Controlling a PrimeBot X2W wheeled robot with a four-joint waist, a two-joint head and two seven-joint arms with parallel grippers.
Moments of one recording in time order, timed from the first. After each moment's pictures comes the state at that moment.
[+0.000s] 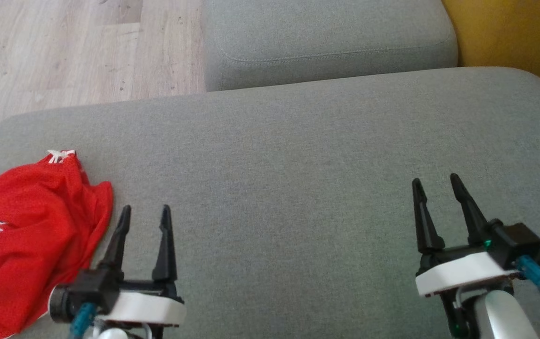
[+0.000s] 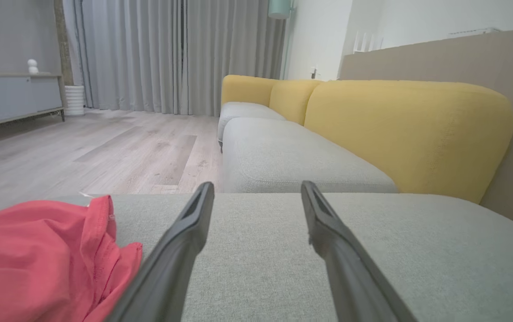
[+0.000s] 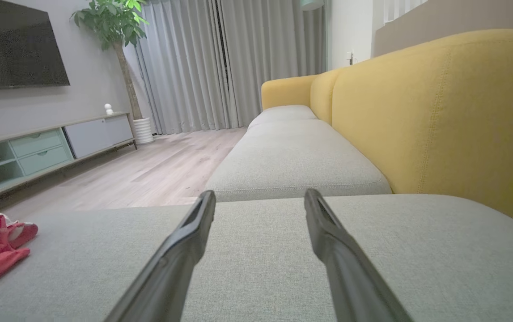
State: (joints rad) left arm 0.01 0.14 -0.25 0.08 -0.31 0.05 -0.17; right arm -0.03 -0.04 0.07 0.15 0.15 0.13 -0.17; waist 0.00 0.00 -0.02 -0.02
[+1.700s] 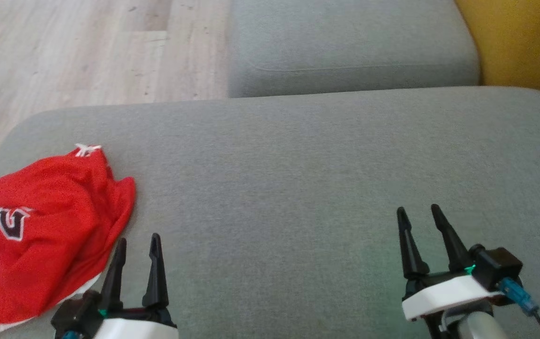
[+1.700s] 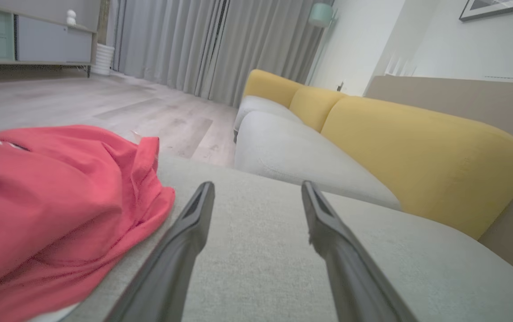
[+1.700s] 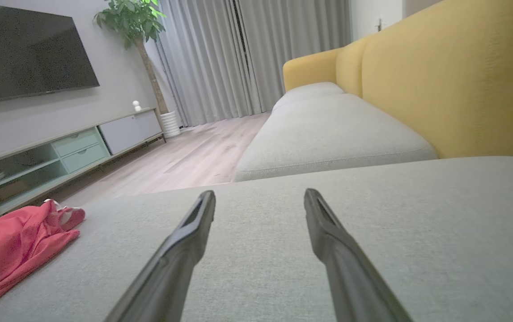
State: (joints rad) left arm 0.07 0.05 -0.13 0.22 -0.39 -0.12 -0.25; right arm 0.00 -0.04 0.13 0.28 0.24 0.13 -0.25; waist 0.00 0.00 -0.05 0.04
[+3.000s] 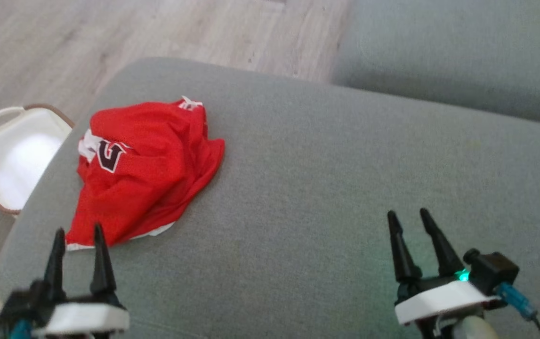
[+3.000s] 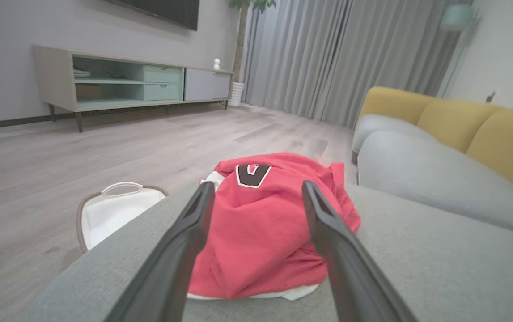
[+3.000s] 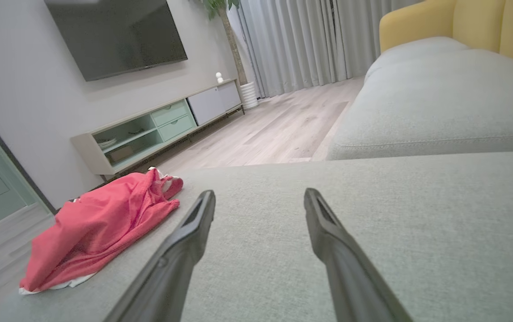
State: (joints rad) left arm 0.04 0.08 0.06 0.23 -0.27 -0.11 -0.26; right arm 0.02 -0.04 0.20 0.26 0.33 0.13 -0.25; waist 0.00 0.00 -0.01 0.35
